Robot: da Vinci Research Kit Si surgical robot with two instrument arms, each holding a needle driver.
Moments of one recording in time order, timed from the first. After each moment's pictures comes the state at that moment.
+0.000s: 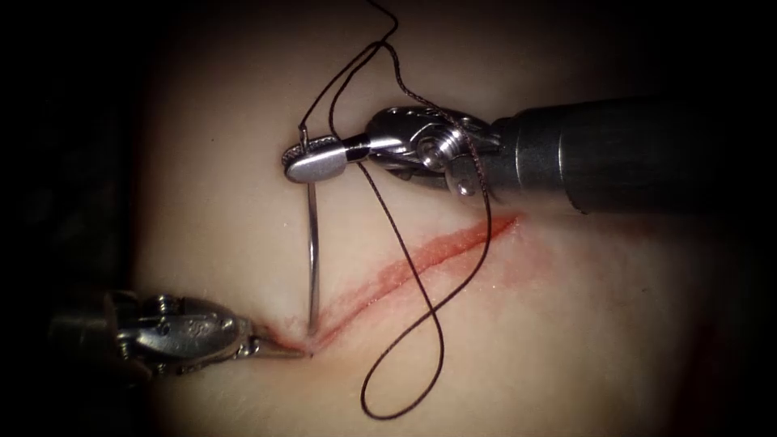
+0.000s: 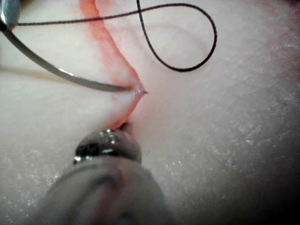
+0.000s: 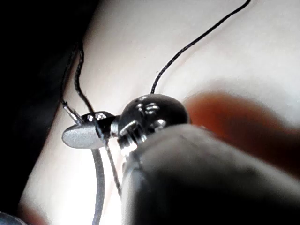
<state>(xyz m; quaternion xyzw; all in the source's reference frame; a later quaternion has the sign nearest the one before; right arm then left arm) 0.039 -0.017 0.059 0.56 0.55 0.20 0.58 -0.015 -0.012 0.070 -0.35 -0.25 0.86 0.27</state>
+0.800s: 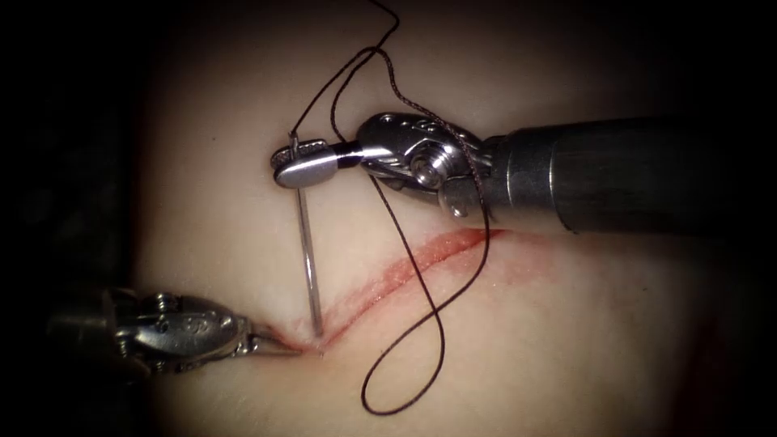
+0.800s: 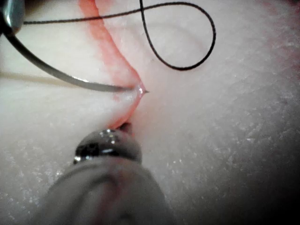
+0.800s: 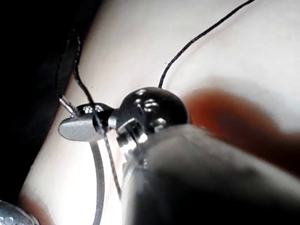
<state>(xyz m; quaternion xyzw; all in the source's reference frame) 0.039 -0.017 0.060 0.59 0.54 0.20 0.57 -0.015 -0.012 0.070 -0.35 -0.25 0.86 0.27</state>
